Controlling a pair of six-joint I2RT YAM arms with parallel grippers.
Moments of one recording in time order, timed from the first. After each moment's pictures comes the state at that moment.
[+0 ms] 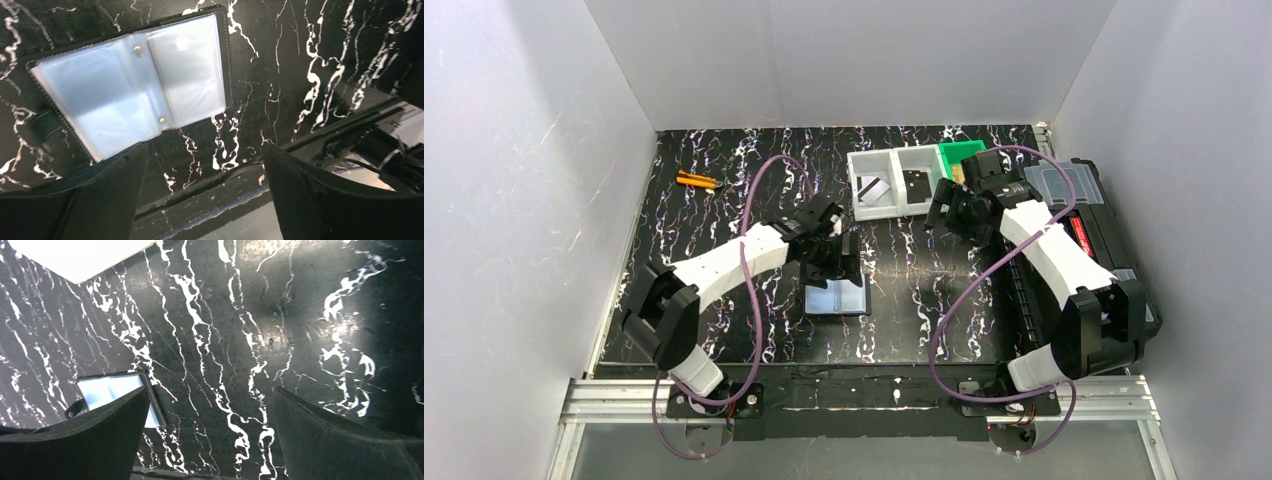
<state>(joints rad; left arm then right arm) -0.69 1.55 1.14 -0.70 0.20 -0.66 0.31 1.46 1.23 -0.79 -0.03 0.59</state>
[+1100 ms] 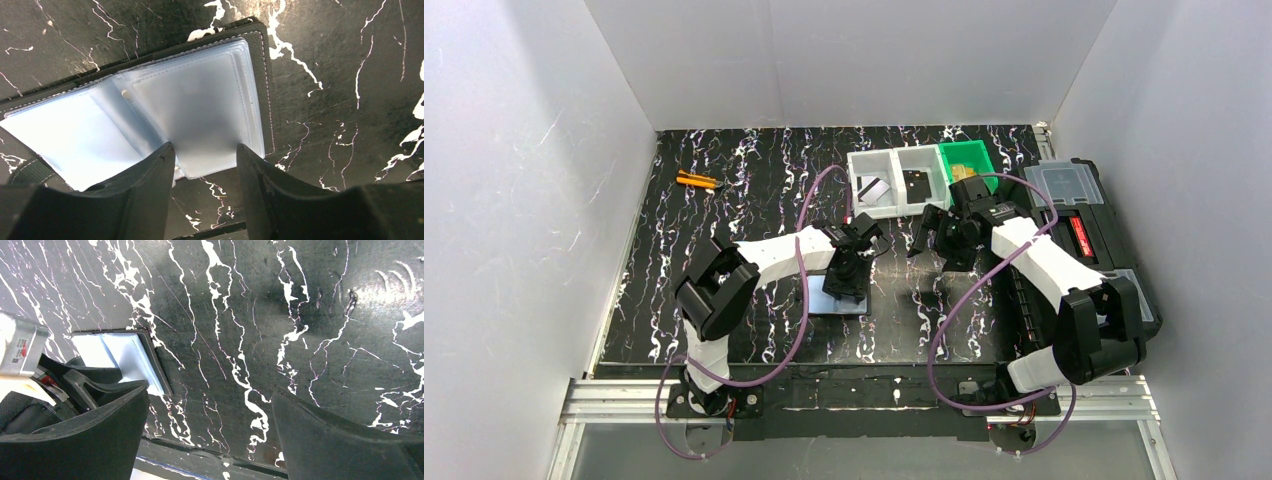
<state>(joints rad) -0.86 1.87 1.28 -0.75 -0.02 -0.58 0.36 1.43 1.03 -0.69 -0.20 0.65</state>
